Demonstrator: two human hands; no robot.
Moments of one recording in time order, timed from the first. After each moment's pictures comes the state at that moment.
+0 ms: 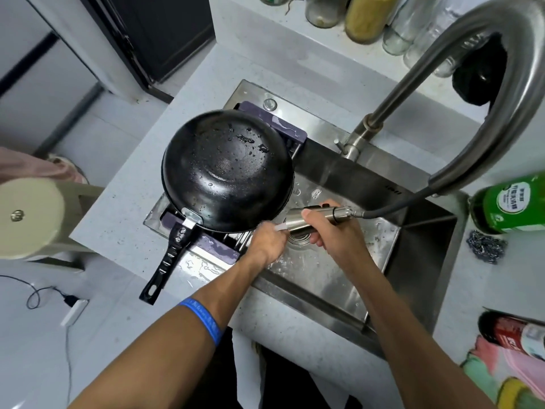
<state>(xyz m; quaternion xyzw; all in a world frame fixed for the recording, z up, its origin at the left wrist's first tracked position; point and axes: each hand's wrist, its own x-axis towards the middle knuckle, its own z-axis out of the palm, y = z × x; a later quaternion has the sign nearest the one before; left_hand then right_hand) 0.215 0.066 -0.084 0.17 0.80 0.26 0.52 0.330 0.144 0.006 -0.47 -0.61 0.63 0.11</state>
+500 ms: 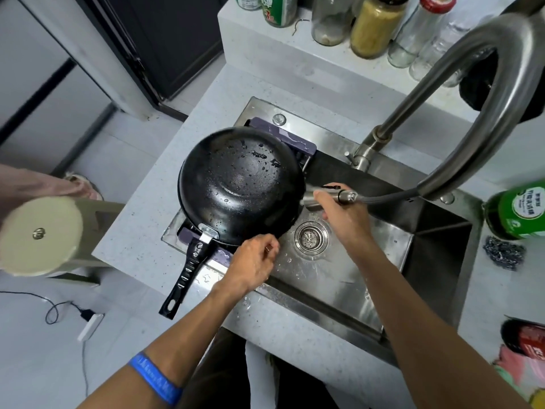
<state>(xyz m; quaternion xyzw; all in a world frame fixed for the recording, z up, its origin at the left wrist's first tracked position) 0.175 0.003 -0.069 0.41 0.80 0.24 0.37 0.283 0.171 -0.006 -0.55 -0.61 0.55 0.15</state>
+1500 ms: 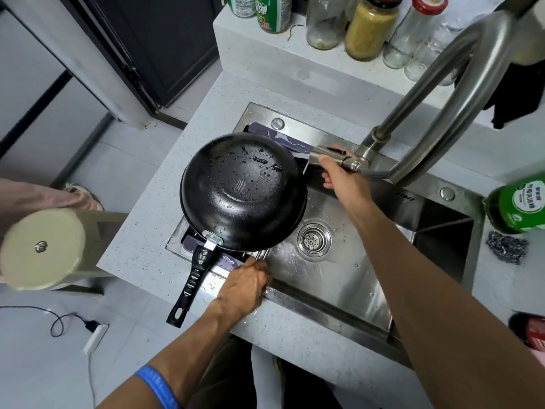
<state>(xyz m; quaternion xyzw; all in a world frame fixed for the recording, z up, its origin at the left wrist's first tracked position) 0.170 -0.039 -0.111 0.60 0.74 0.00 0.30 0.247 0.215 -0.001 -0.56 -0.54 0.59 0.21</state>
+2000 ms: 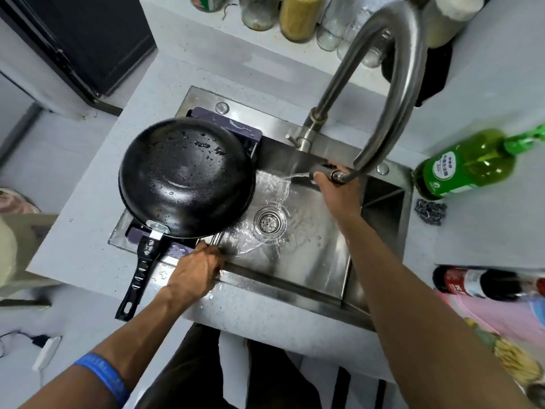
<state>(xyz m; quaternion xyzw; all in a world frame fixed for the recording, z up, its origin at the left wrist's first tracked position) 0.174 -0.036 -0.094 0.59 0.76 0.01 0.29 0.349 0.217 -0.010 -0.64 -0.61 0.41 0.23</state>
